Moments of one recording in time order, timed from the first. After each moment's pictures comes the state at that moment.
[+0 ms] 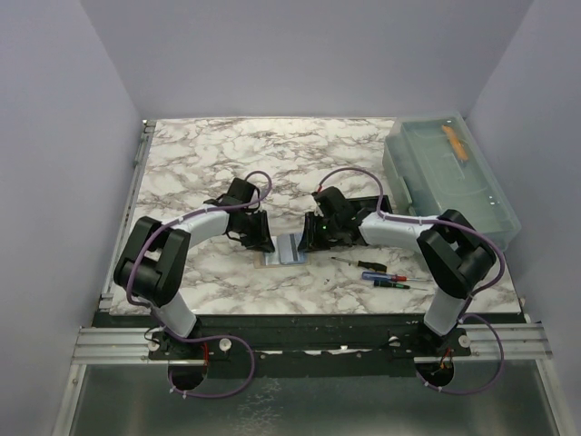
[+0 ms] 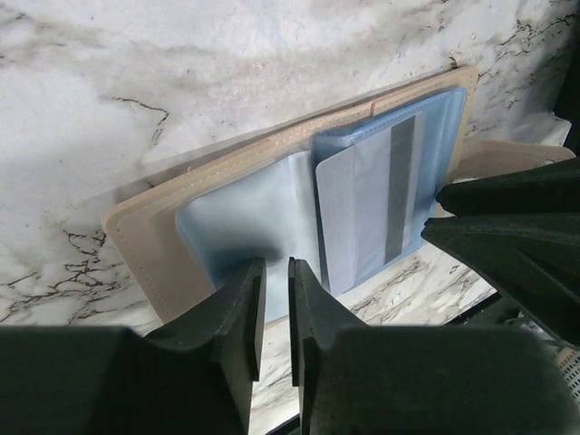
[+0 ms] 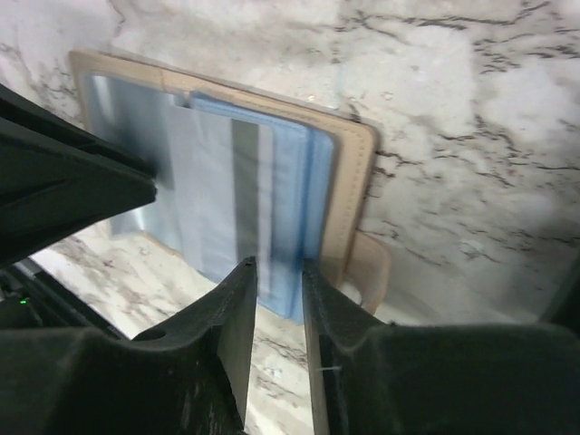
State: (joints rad) left arm -0.40 1.65 0.89 -0.38 0.41 -0.48; right arm 0.72 1.77 0.98 -0.11 -0.25 0.67
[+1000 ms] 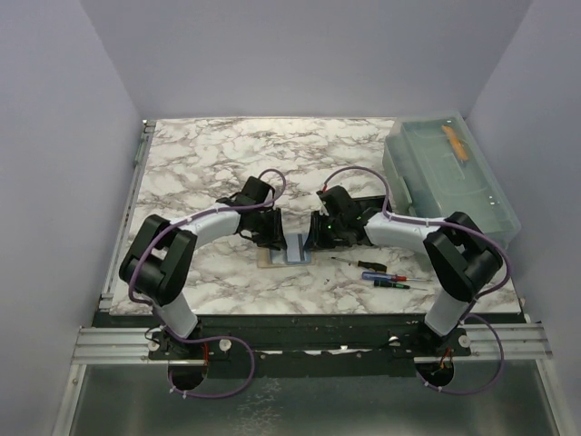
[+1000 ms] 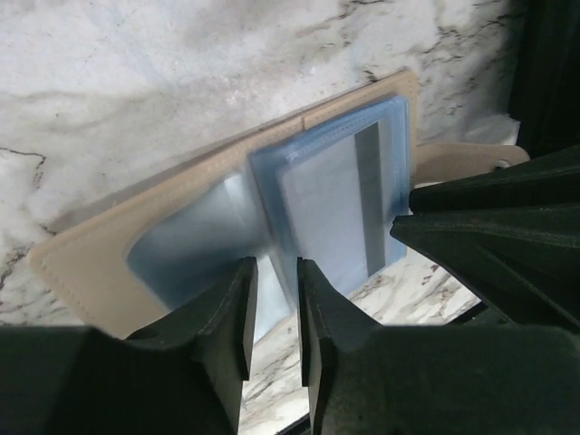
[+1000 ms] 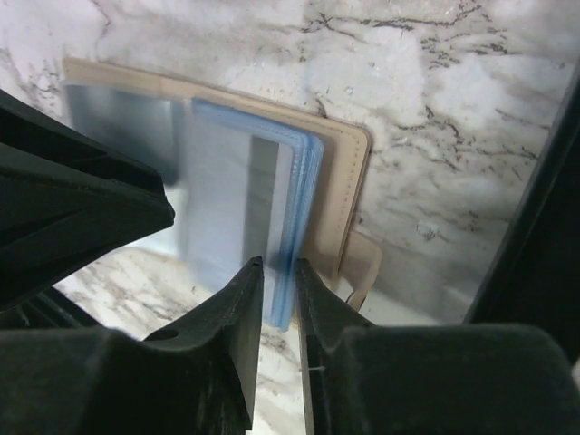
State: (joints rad) left arm -0.50 1.69 0.95 -0.35 0.38 -0.51; right arm 0.70 1.75 0.95 -0.12 -0.22 0.64
